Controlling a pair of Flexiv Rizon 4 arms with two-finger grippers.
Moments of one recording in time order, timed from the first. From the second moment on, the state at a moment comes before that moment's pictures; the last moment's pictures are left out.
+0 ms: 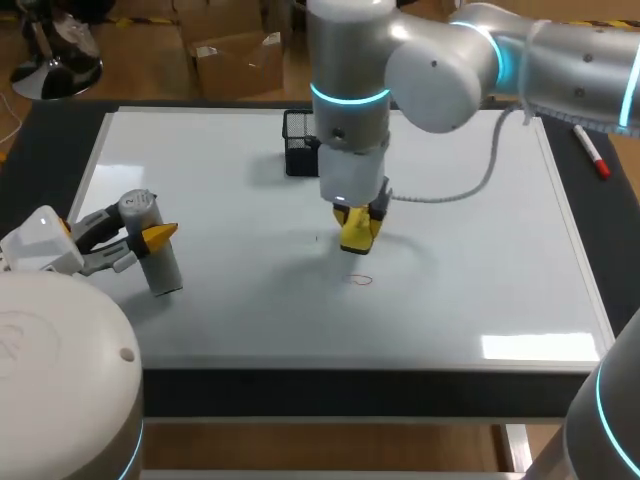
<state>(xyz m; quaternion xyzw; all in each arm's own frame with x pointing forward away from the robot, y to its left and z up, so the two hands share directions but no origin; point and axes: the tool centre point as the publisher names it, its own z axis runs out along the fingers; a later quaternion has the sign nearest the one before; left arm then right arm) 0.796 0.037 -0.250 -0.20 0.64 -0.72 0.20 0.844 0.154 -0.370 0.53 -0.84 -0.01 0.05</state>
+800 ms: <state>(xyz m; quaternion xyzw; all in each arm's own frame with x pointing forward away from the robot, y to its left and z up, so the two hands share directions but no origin) 0.796 0.037 -0.250 -0.20 0.64 -0.72 0.20 0.825 0.029 -0.355 0.43 -0.90 -0.02 0.05</state>
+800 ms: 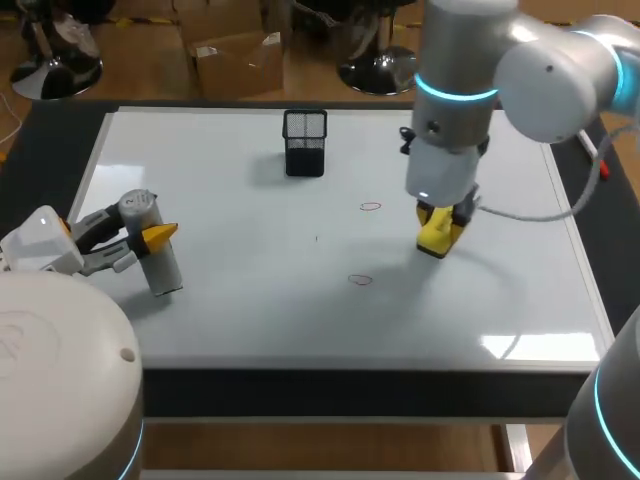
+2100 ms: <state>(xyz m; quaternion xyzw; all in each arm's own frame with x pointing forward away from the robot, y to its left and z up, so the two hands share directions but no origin) 0.796 0.037 -0.250 -0.20 0.64 -0.72 0.20 0.912 -0.028 -0.335 0.44 -0.90 -0.04 0.02</state>
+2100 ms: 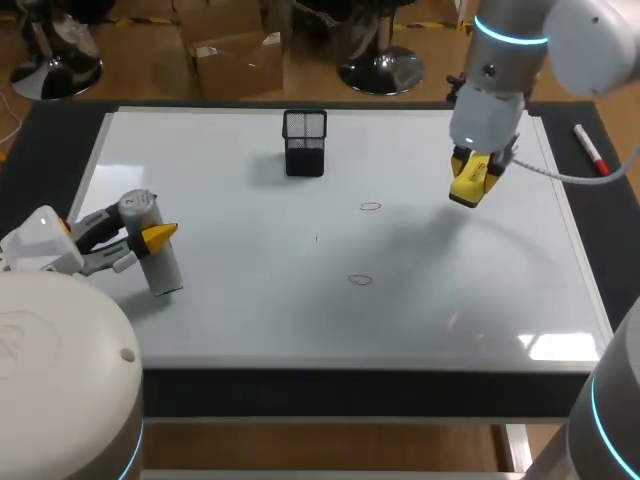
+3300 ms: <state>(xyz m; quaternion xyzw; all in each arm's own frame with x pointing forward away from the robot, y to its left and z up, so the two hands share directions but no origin) 0.796 0.037 -0.250 -0.20 0.64 -0.72 0.20 0.915 -0.066 -0.348 0.40 -0.92 -0.04 0.03</state>
